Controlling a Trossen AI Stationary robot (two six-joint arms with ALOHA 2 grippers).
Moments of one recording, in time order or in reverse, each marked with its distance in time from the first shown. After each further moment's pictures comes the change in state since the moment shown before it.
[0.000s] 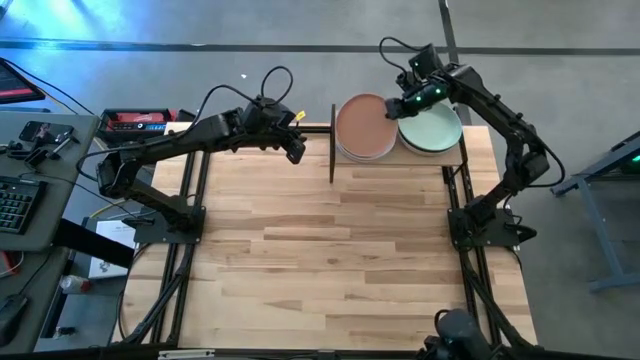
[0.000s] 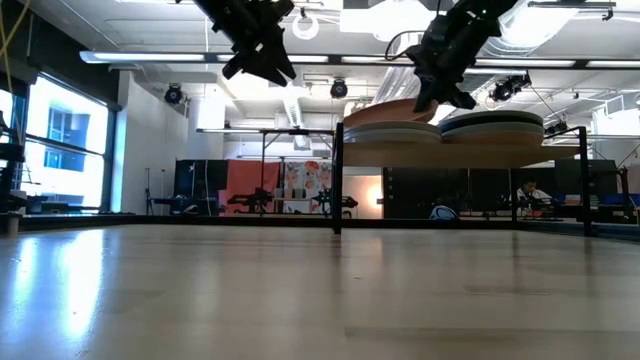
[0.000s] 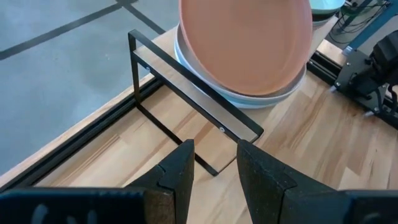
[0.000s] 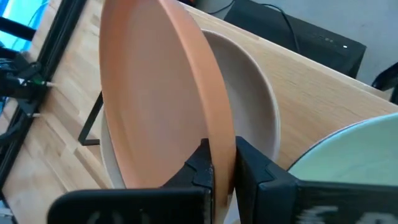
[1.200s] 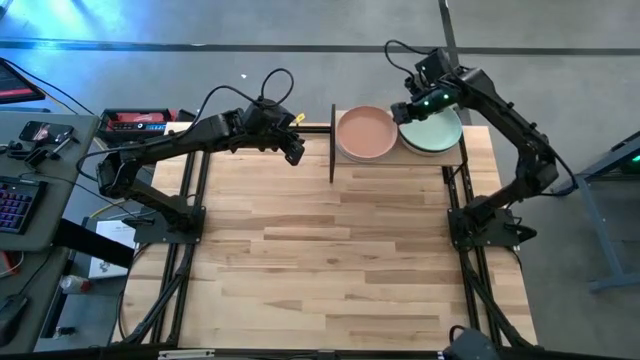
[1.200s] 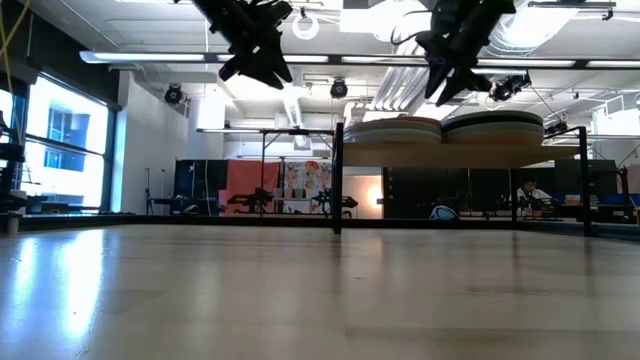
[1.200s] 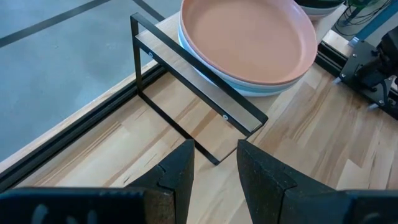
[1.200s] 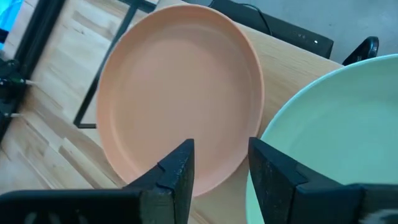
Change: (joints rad) left arm 0.000 0.000 0.000 -0.042 0.003 -0.019; right arm 0.040 -0.092 0.000 -0.100 0.128 0.041
